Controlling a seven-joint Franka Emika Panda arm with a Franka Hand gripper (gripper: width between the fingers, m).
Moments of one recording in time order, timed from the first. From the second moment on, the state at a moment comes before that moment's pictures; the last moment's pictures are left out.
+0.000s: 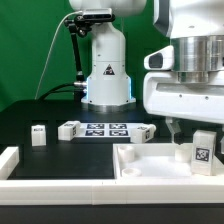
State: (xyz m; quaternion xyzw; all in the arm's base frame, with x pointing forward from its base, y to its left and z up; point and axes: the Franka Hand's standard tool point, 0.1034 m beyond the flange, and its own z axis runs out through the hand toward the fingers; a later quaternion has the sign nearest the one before) arm 0.623 0.113 0.070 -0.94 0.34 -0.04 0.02
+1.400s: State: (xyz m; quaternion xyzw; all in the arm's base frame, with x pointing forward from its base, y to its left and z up) arm 0.621 0.111 0.067 -0.90 0.43 -0.03 0.03
